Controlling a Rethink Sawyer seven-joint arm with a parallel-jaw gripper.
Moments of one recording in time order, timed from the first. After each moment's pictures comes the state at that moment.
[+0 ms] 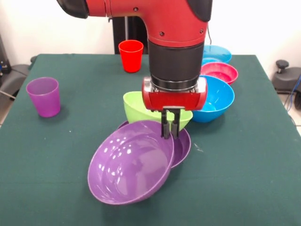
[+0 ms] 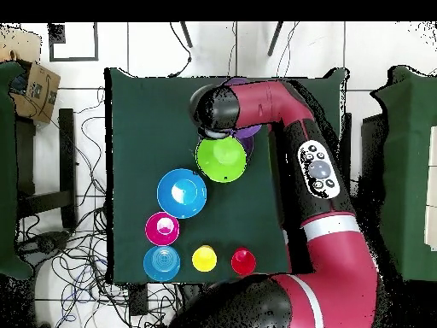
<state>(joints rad) -0.47 -0.50 0.52 1.24 -0.54 0.87 1.95</state>
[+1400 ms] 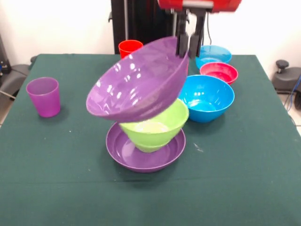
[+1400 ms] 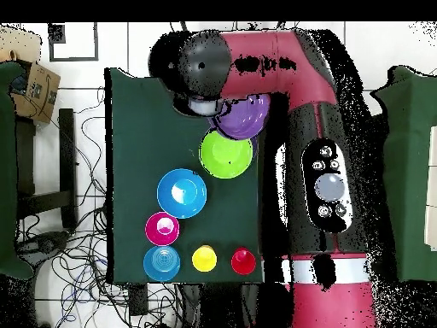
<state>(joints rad) -0.36 -0.71 0.42 1.08 -0.35 1.20 1.95</state>
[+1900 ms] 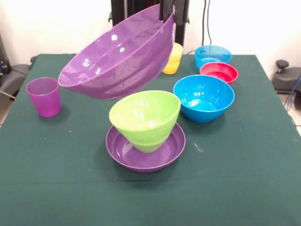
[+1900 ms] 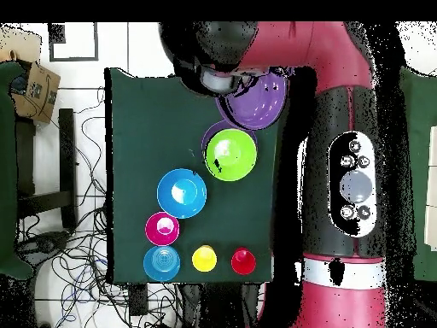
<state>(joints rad) -0.37 -0.69 0.42 0.91 -0.33 1.35 1.95</state>
